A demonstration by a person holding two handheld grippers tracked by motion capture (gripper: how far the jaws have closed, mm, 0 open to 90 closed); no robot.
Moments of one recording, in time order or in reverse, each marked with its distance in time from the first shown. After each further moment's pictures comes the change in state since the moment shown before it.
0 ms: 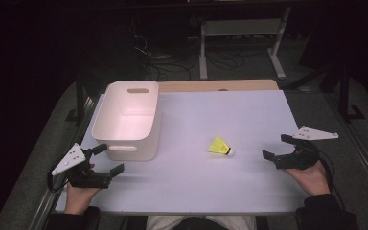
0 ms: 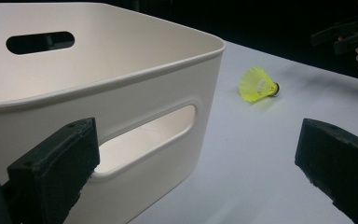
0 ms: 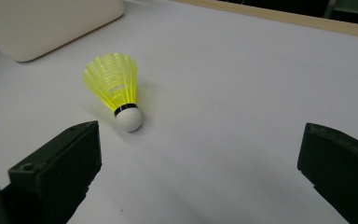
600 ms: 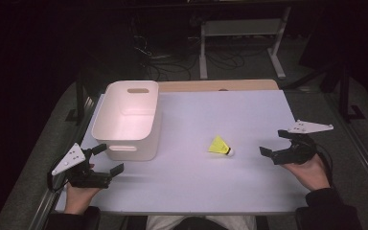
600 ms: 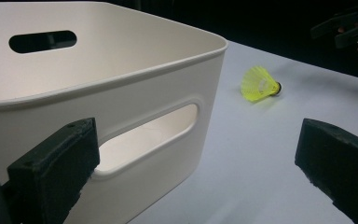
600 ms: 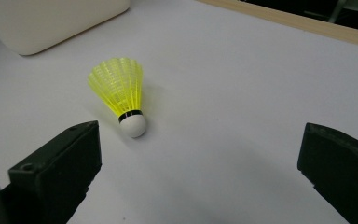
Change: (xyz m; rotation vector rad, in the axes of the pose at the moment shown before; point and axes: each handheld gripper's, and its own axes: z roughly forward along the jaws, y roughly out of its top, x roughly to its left) left arm 0.000 0.000 0.000 -0.002 0.010 -0.001; right arm 0.003 0.021 0.004 0.046 0.012 -0.044
